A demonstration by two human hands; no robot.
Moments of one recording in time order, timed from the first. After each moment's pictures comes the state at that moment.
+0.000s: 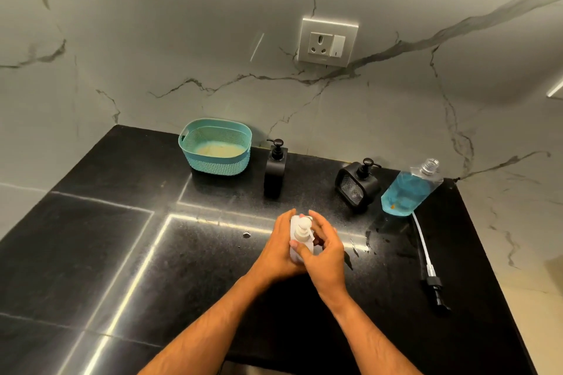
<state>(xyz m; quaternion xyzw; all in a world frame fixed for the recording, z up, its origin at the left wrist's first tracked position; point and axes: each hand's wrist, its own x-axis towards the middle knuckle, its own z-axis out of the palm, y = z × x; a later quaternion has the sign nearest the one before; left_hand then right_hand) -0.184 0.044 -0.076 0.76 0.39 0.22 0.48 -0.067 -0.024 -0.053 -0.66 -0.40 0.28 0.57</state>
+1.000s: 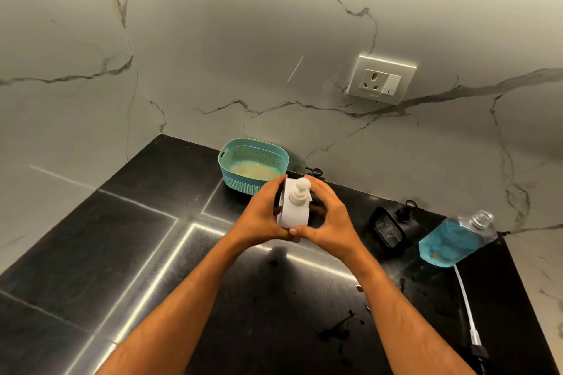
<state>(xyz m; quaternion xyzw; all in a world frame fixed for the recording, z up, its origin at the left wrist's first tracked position) -0.260 0.160 0.020 0.76 0.39 0.32 0.42 -0.070 0.098 0.040 -0.53 -0.67 0.28 0.44</state>
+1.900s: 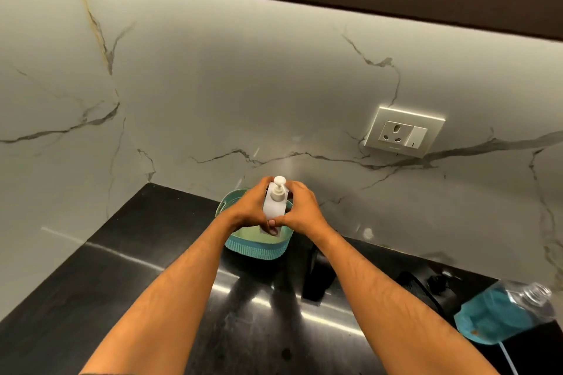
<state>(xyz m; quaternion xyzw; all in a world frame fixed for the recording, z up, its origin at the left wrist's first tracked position) -0.274 0.360 0.041 0.74 0.43 0.20 0.47 -0.111 0.310 0.046 -0.66 -0.64 0.23 0.32</state>
